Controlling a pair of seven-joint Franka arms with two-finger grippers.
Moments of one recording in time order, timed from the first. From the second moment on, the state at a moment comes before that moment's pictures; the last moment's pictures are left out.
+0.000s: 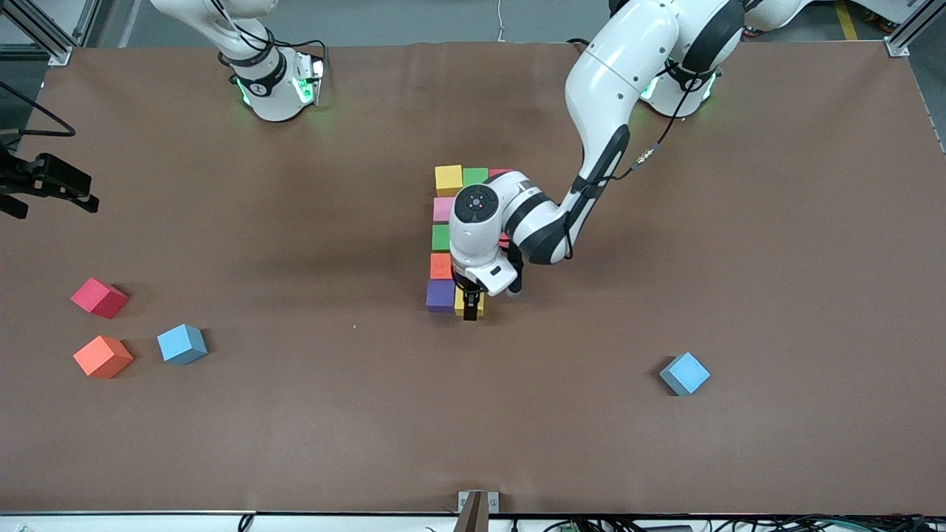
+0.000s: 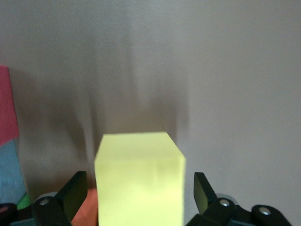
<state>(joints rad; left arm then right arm) -0.73 0.89 -0.08 -1.32 0.19 2.36 -2.42 -0.01 0.06 -0.03 -1.45 0.00 1.52 -0.13</state>
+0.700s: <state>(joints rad) -0.47 0.66 -0.07 -1.42 0.19 2.14 -1.99 -0.01 0.05 -0.05 -1.45 0.00 1.53 -0.13</state>
